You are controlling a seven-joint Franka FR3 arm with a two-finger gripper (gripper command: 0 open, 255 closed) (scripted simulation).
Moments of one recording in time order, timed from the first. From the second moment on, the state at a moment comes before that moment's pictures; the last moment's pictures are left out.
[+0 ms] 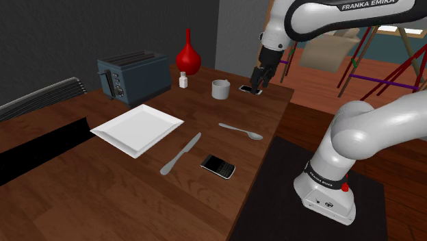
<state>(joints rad) 0.02 -0.83 -0.04 -2.64 -0.02 1.90 0.05</state>
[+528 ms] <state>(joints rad) 0.10 -0.79 0.00 -2.89 0.08 2.30 0.11</state>
